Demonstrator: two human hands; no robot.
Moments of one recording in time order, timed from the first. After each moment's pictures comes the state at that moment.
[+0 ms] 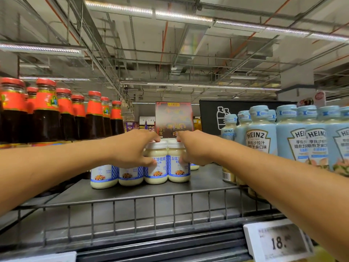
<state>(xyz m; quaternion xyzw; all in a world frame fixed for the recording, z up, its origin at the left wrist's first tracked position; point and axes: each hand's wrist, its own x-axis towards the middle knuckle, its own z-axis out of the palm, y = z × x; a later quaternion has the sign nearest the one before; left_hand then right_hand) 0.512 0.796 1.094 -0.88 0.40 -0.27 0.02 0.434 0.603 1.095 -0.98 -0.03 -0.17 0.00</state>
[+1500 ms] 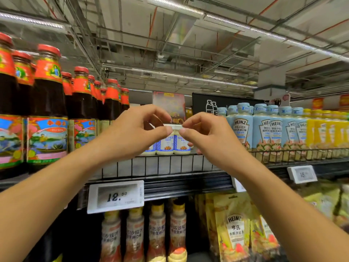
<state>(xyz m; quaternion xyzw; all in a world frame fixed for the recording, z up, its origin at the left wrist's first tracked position) 0.376 0.867 1.061 -0.73 0.48 -0.25 -0.42 0.297 0.677 1.046 -0.82 -0.13 -0.41 0.37</state>
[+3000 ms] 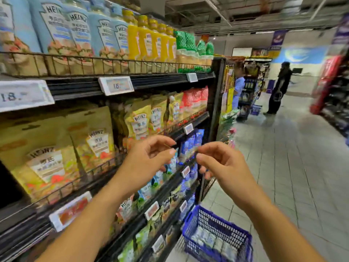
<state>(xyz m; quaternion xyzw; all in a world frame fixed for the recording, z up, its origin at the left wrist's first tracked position) 0.193 0.531 0.836 -0.52 0.57 0.24 -0.59 -0.004 0.449 0.829 -0.70 0.25 -0.45 0.49</state>
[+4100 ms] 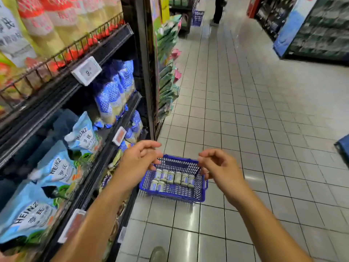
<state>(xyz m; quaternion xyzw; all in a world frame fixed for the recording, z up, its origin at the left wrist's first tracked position) 0.135 0.221 0.614 -0.55 0.46 0.53 -0.46 -0.099 0.229 0.628 -0.49 0.58 -0.40 0.51</state>
